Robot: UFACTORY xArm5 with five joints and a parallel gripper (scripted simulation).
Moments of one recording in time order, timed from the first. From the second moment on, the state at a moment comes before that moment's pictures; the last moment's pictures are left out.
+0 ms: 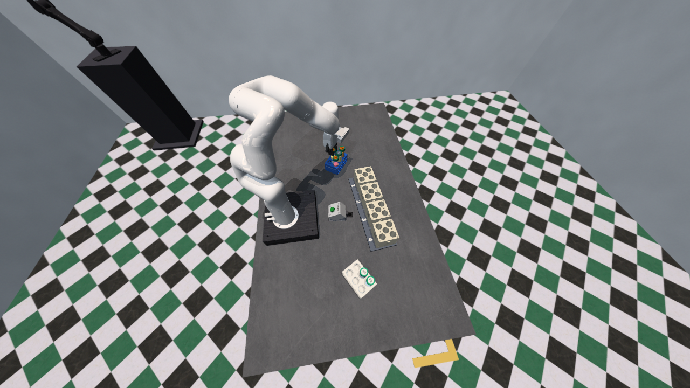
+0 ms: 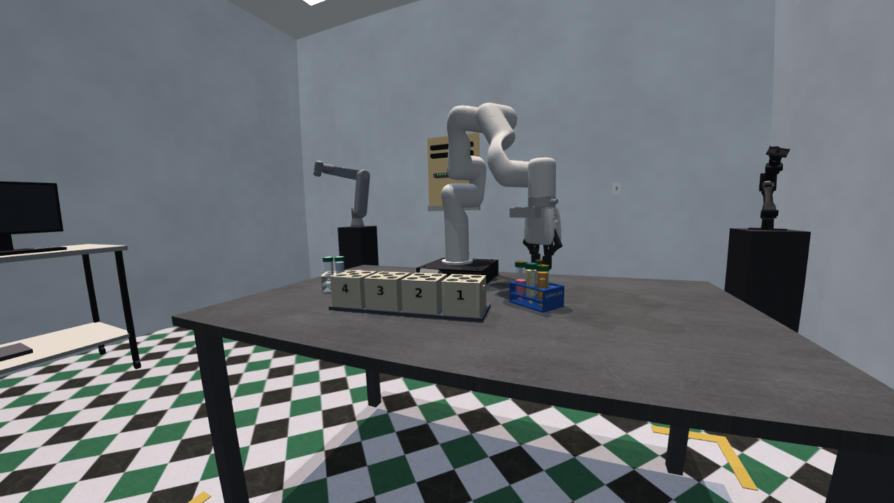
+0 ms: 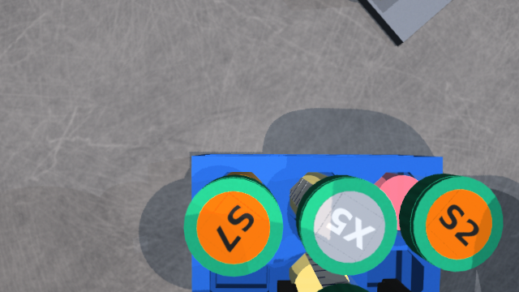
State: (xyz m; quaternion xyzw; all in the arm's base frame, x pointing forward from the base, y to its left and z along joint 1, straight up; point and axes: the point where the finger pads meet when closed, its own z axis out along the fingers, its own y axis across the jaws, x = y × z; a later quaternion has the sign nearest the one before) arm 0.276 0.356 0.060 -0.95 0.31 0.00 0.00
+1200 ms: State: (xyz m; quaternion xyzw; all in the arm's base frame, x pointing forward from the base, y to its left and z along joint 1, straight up) arm 0.275 0.356 0.083 -0.95 0.31 0.00 0.00
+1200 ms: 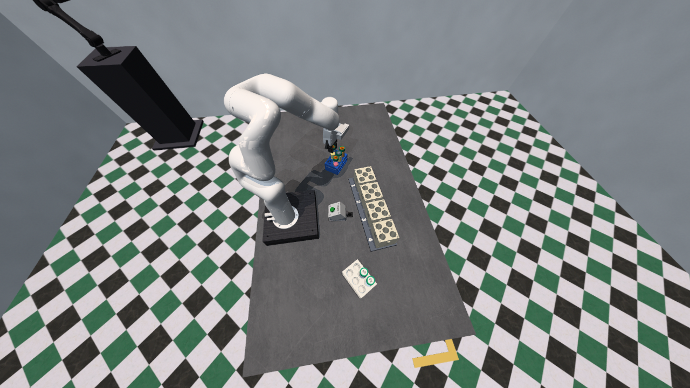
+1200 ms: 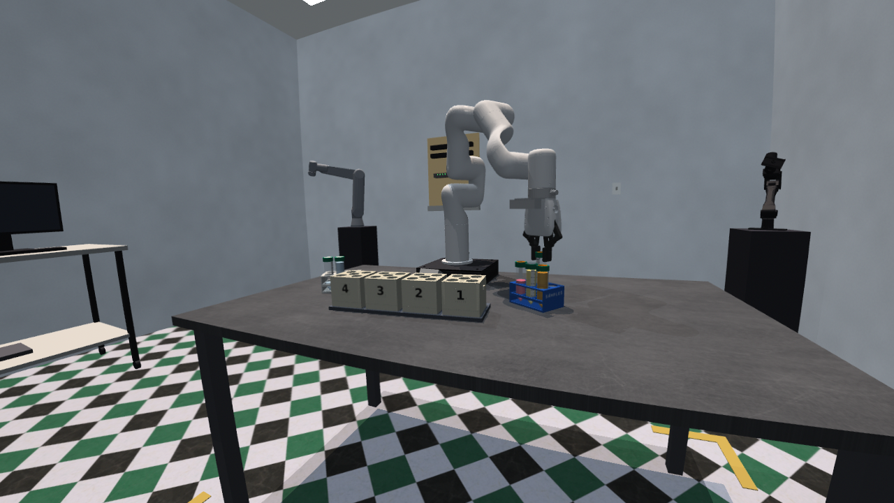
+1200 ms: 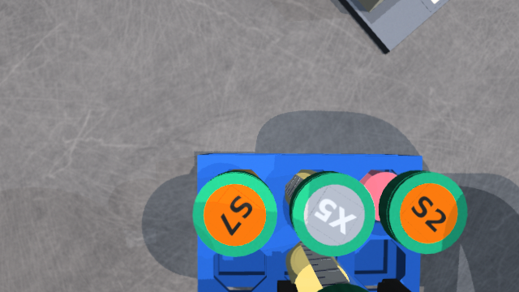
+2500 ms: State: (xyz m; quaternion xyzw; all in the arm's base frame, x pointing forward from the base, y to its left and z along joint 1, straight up) arm 0.275 0.357 0.153 -0.95 0.31 0.00 0.00
